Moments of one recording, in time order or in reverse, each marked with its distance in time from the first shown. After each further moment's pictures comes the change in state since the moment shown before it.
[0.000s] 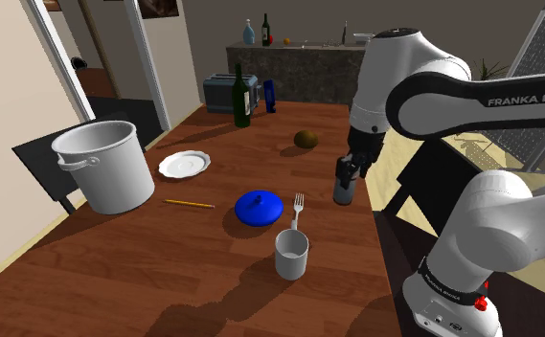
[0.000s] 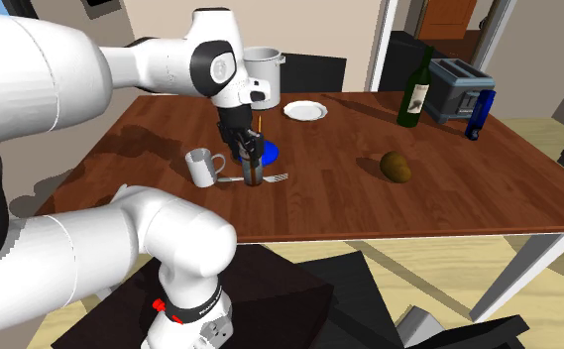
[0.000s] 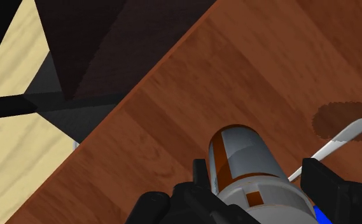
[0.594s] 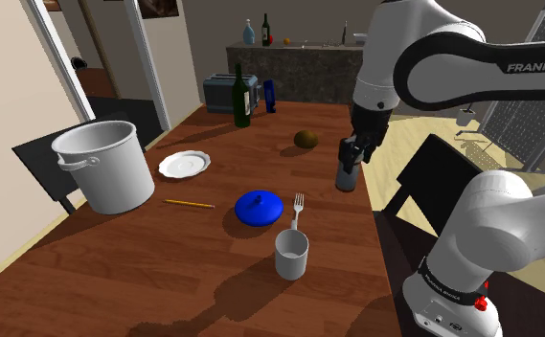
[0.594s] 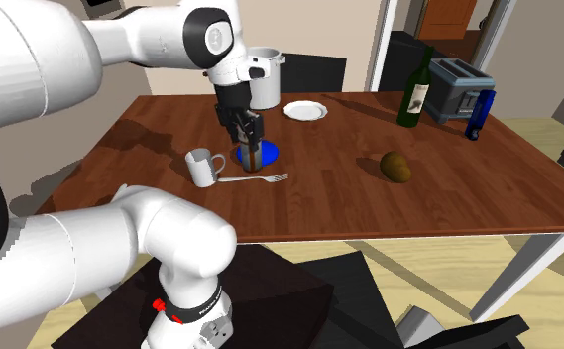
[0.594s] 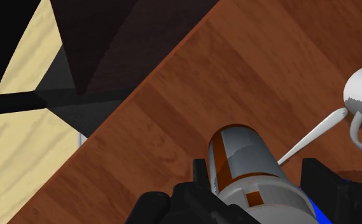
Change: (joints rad) arm -0.008 0.006 -0.011 0.125 -0.011 -0.119 -0.009
